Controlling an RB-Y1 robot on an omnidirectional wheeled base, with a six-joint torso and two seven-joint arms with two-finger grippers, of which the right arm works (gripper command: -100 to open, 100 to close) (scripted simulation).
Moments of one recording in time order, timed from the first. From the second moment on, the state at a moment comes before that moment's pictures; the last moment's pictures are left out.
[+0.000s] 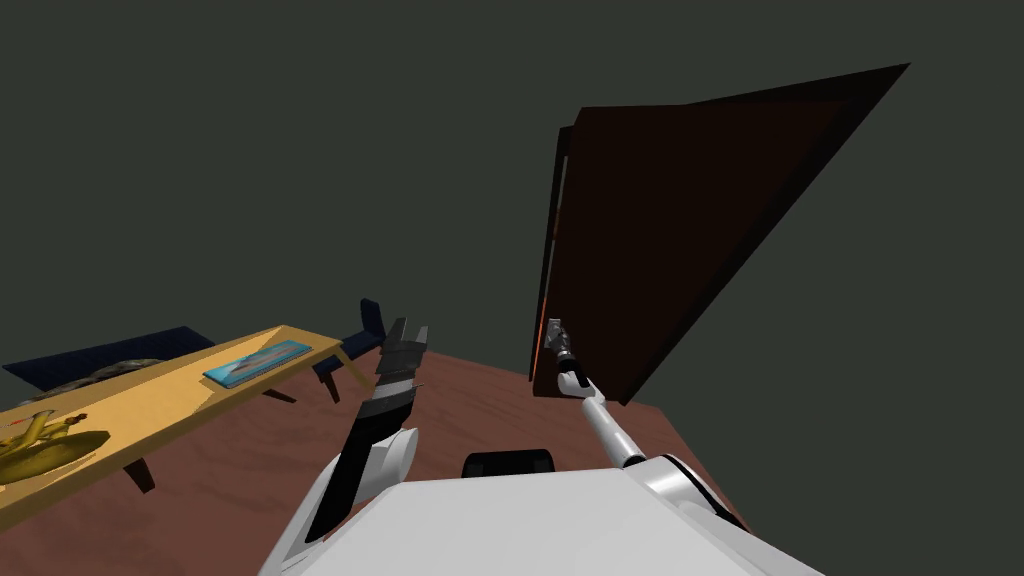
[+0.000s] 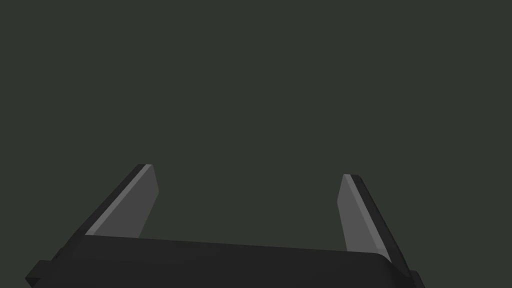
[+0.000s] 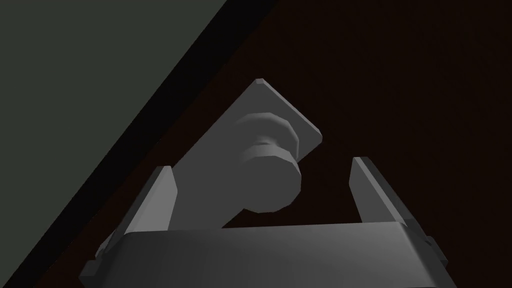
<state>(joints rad) -0.28 -0.21 0.06 -0.90 -0.44 -0.47 -0.59</state>
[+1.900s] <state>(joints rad) -0.25 -0.17 0.10 -0.98 -0.75 -0.42 -1.04</state>
